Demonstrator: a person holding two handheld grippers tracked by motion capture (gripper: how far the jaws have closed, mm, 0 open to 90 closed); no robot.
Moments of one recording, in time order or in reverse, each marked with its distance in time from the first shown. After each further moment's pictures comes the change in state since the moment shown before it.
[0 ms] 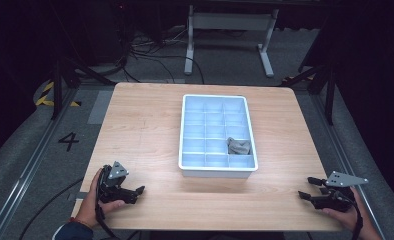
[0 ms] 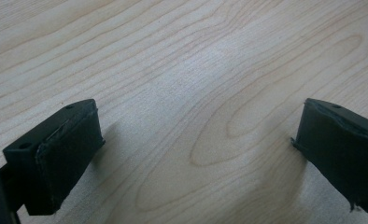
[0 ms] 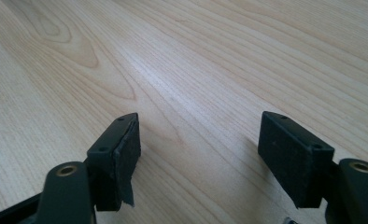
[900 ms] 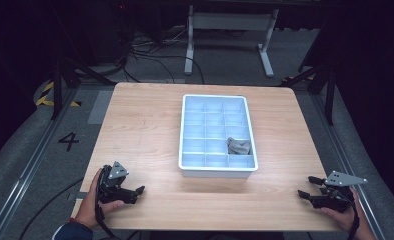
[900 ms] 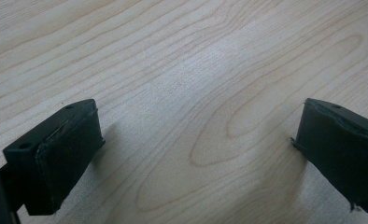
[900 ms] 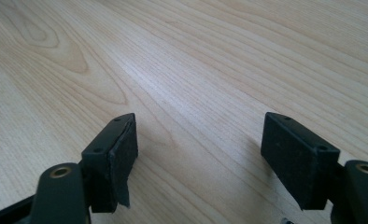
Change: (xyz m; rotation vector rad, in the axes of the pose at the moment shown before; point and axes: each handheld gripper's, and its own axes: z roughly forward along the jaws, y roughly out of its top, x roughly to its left) left arm 0.001 0.000 0.000 -0.001 0.004 0.015; right arm 0.002 0.001 0.002 0.004 -0.037 0.027
